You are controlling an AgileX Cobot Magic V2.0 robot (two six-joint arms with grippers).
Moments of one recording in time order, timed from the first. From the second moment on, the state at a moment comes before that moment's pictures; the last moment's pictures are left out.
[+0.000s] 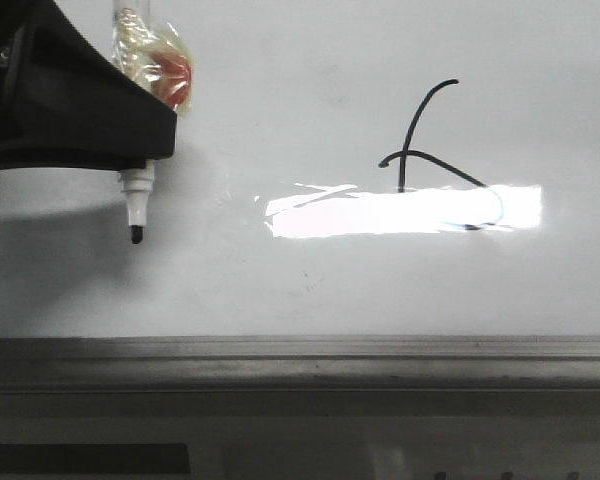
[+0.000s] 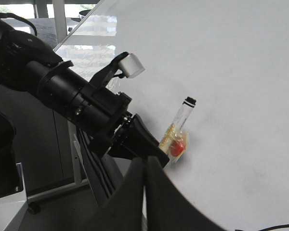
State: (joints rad) left arm -0.82 1.05 -0.55 -1.75 0.04 1.28; right arm 1.07 0.62 -0.67 -0.24 0.28 0.12
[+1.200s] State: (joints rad) left arm -1.02 1.32 -0.73 -1.84 -0.25 1.25; right arm 1.07 0.62 -0.67 -0.23 0.28 0.12
